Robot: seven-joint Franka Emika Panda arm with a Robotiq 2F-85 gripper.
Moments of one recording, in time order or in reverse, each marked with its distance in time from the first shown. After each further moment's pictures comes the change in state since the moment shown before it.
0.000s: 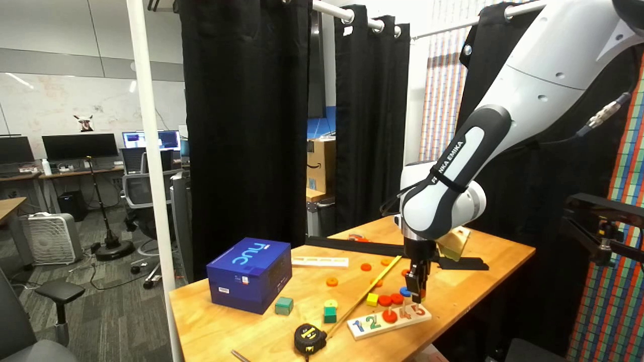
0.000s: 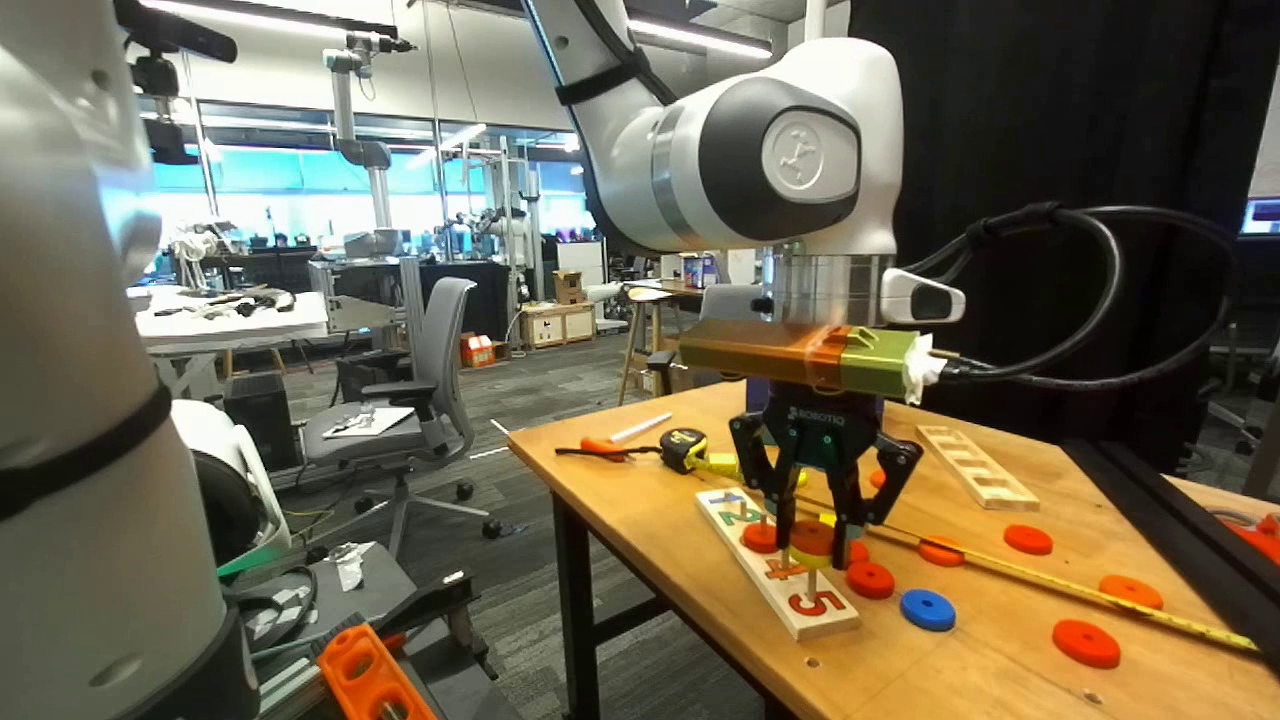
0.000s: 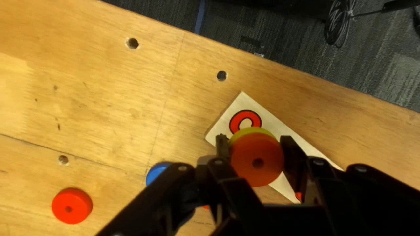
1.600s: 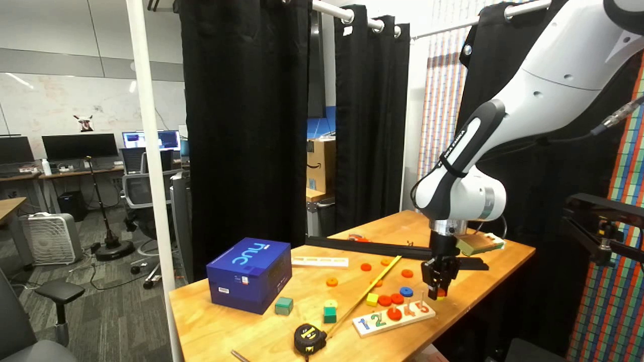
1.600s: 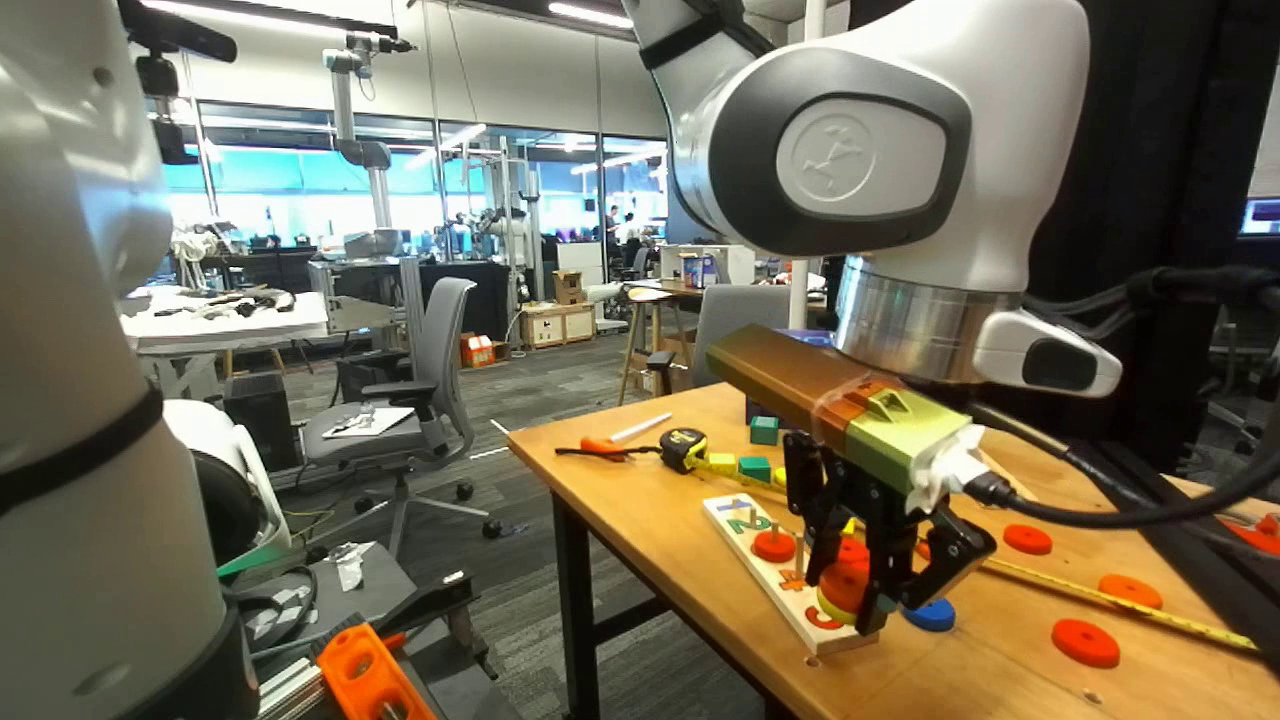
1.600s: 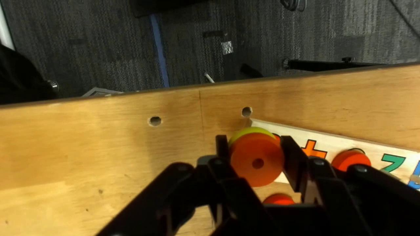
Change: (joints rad) arm -0.070 0.002 -0.109 -0.007 0.333 -0.047 -0.069
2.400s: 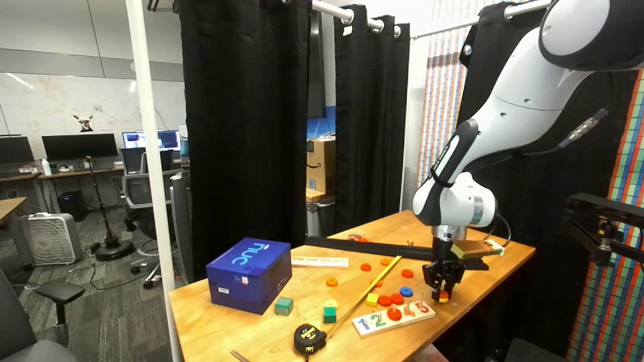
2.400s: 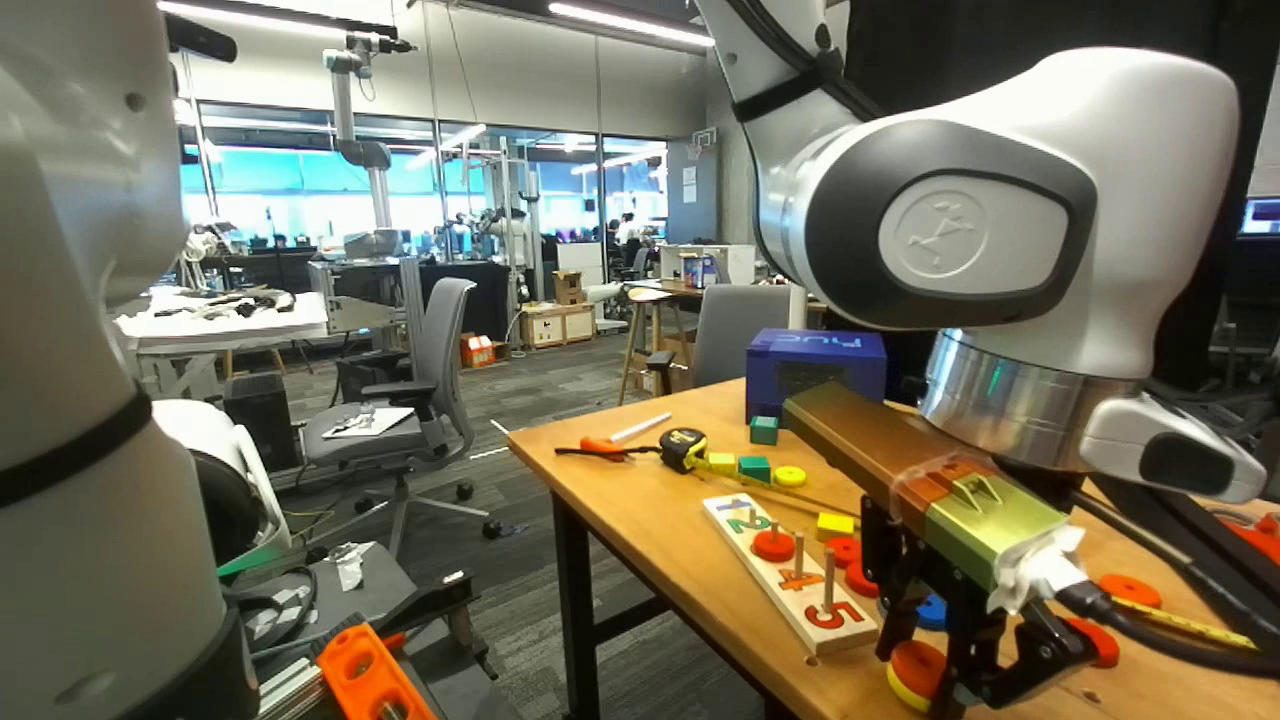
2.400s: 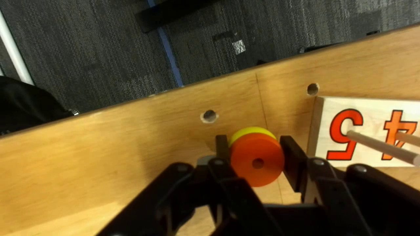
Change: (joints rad) arm -0.085 0.185 0.011 0.130 0.044 0.005 0.054
